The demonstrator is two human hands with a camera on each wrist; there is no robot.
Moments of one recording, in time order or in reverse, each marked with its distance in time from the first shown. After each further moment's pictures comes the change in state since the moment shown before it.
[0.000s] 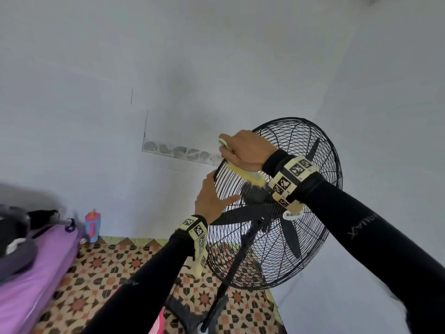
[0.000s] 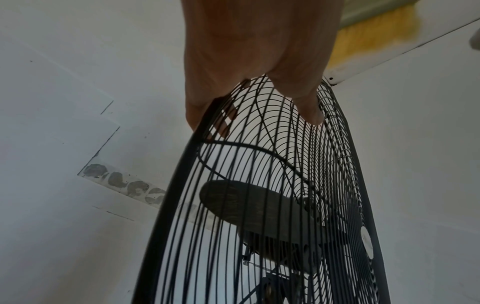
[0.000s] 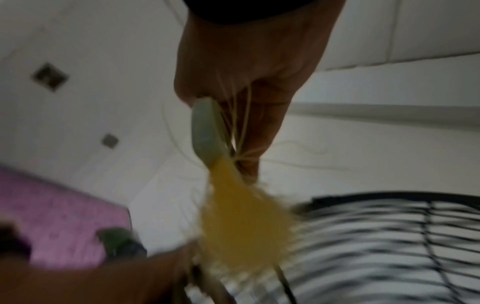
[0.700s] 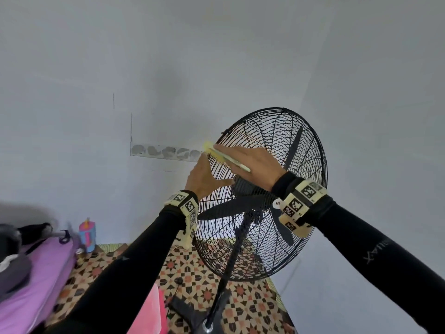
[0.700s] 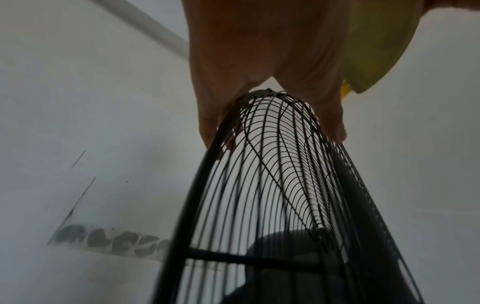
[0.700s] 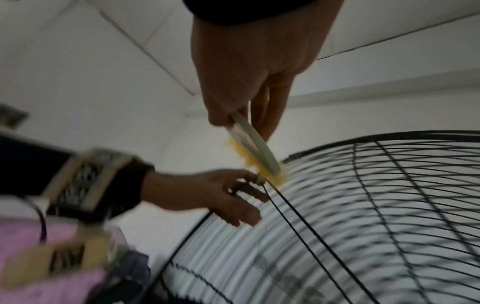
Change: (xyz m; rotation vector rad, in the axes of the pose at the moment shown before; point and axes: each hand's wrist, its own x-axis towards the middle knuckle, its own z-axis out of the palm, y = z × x) left_hand 0.047 0.035 -0.005 0.230 -0.151 0.103; right_hand -0.086 0.017 0.033 0.077 0.271 -0.002
